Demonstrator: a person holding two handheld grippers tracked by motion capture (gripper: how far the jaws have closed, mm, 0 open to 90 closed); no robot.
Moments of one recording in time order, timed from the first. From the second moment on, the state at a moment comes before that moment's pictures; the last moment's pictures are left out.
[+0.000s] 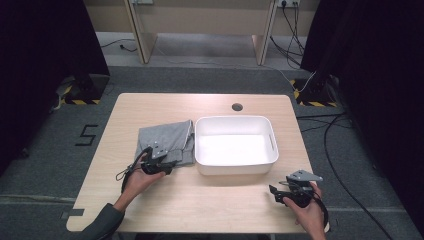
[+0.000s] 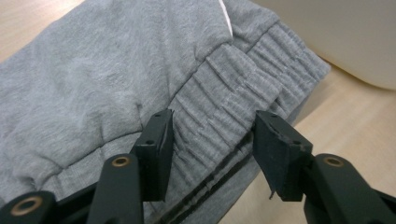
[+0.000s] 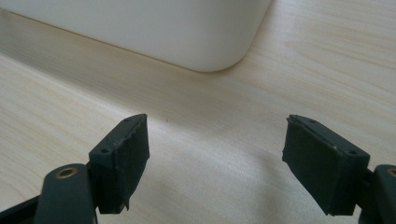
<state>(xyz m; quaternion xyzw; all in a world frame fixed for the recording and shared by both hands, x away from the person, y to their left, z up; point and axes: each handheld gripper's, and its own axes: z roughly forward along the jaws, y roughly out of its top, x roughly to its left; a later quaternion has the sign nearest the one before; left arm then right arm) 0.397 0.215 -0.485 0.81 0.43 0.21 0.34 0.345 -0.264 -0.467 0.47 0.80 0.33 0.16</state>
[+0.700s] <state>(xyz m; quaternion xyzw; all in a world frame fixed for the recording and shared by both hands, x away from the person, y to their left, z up) 0.293 0.232 -0.479 0.83 0.39 0.16 0.37 0.316 -0.241 -0.472 0.44 0.82 0.32 0.15</state>
